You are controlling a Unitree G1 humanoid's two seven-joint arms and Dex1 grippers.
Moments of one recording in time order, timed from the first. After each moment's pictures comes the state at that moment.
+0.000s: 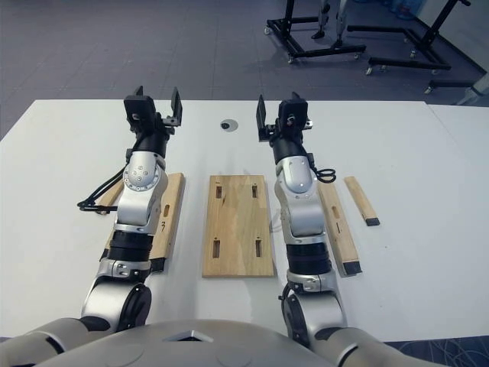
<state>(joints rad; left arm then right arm) -0.43 -0.04 0.00 0.11 0.08 -0.01 0.11 -0.37 -0.01 0.01 -0.10 0.00 0.20 -0.01</state>
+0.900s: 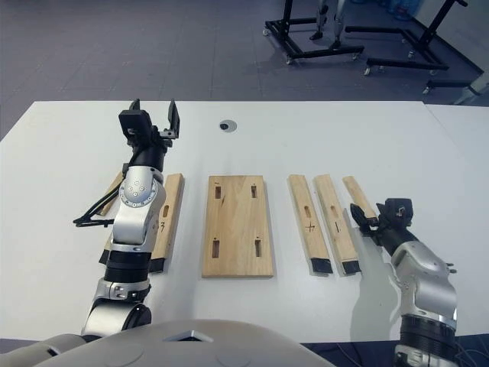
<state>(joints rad) -0.28 -0.07 -0.03 -0.07 0.09 0.07 0.12 0.16 -0.51 -0.43 0.08 0.31 0.39 0.49</state>
